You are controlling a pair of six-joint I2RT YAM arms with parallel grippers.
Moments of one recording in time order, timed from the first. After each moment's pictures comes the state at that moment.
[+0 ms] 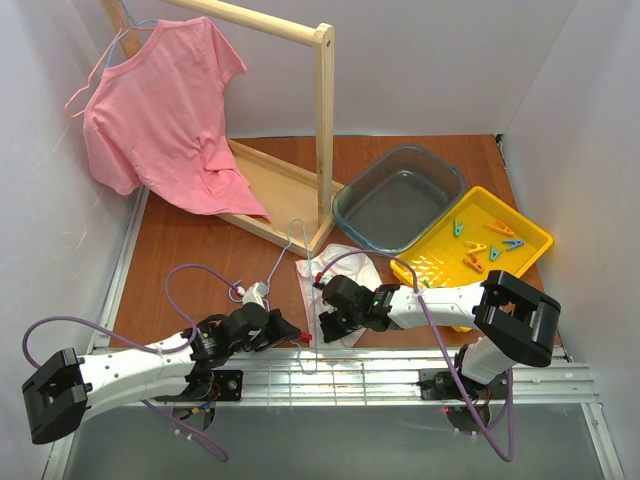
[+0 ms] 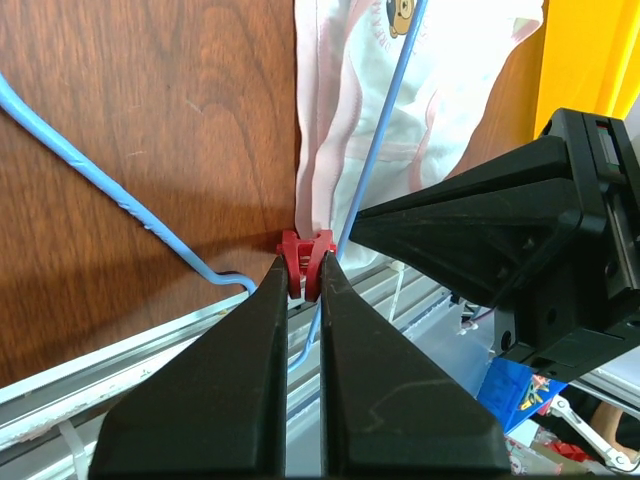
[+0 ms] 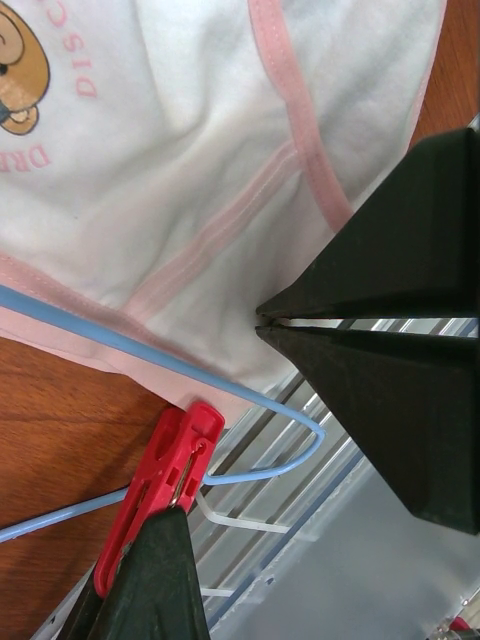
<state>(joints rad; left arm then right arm) -1.05 0.77 0.17 -0.08 -0.06 -1.31 1.17 1.53 0.72 -0.21 -0.17 0.67</state>
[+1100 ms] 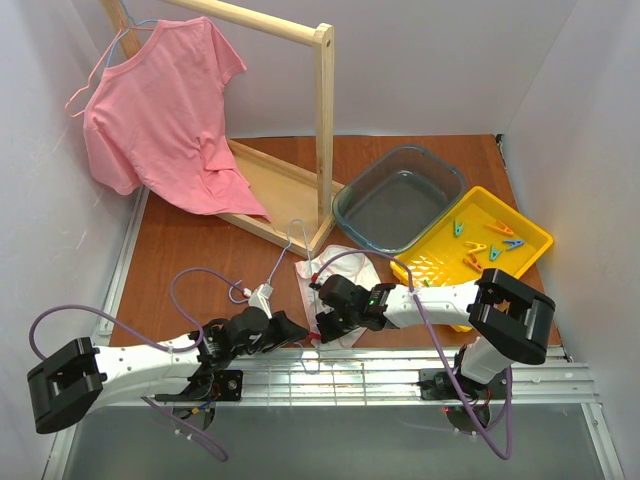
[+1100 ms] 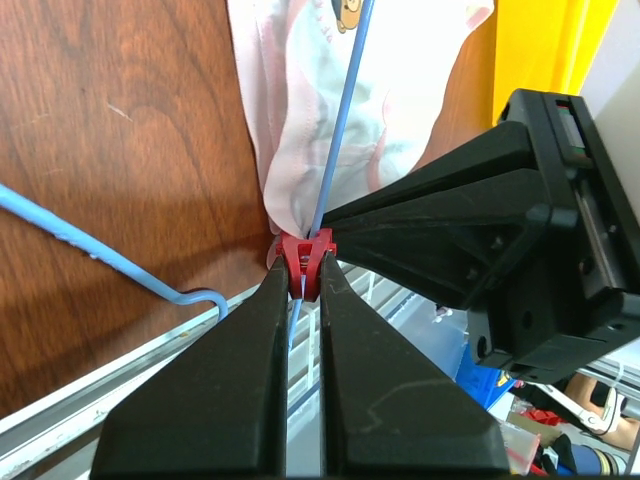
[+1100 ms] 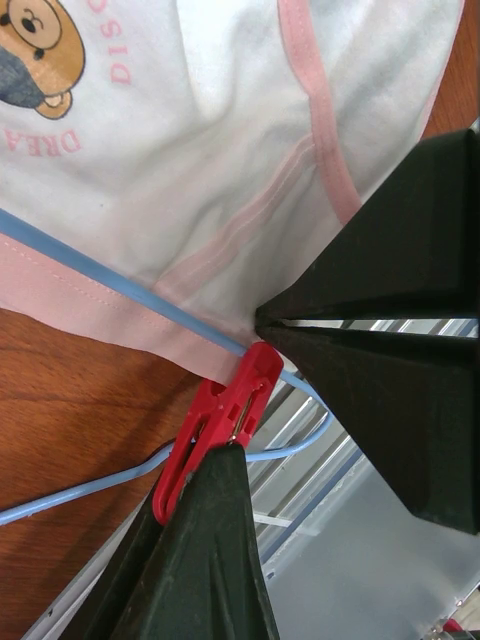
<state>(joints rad) -1.08 0.85 0.09 0.19 -0.04 -1.33 1.17 1.56 0.75 -0.22 -0.18 0.66</state>
